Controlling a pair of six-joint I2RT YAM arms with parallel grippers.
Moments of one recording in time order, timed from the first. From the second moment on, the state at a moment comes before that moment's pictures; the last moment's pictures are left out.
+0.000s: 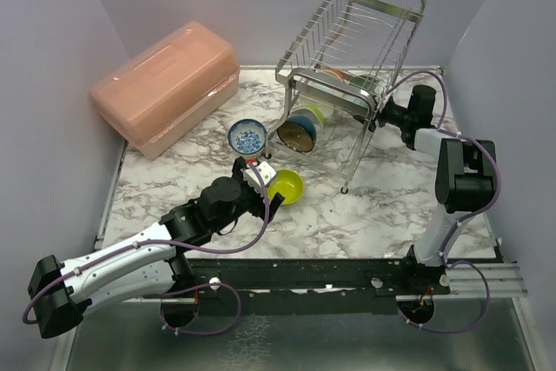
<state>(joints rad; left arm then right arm) -1.00 0.81 0.56 -0.06 -0.21 0.03 -0.07 1.87 1.06 0.47 -0.92 -0.68</state>
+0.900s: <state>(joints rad) -1.00 0.81 0.56 -0.06 -0.21 0.03 -0.04 1.92 1.21 0.20 -0.80 -0.85</state>
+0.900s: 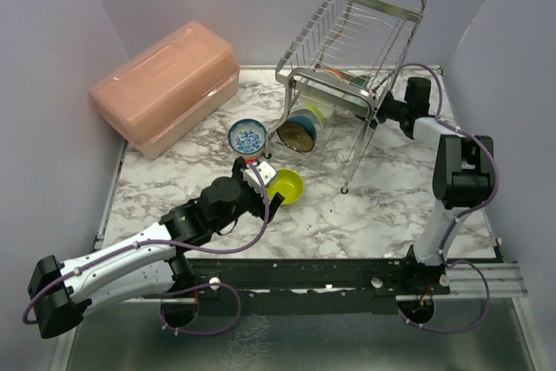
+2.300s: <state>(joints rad) -1.00 0.79 0.56 -0.07 -0.25 0.04 -0.01 1.56 0.93 0.28 -0.64 -0.54</state>
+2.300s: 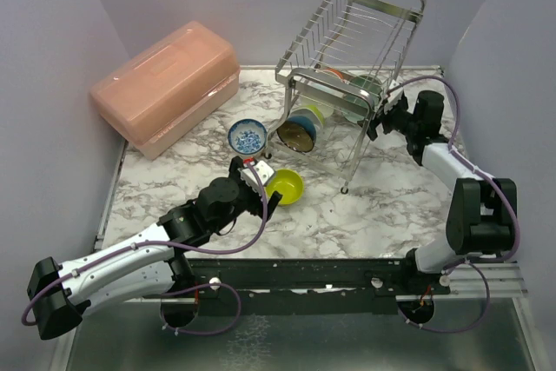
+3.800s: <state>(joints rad) -0.74 1.05 0.51 -0.05 -0.31 -0.80 0.00 0.92 0.51 -0.05 -0.11 0.44</state>
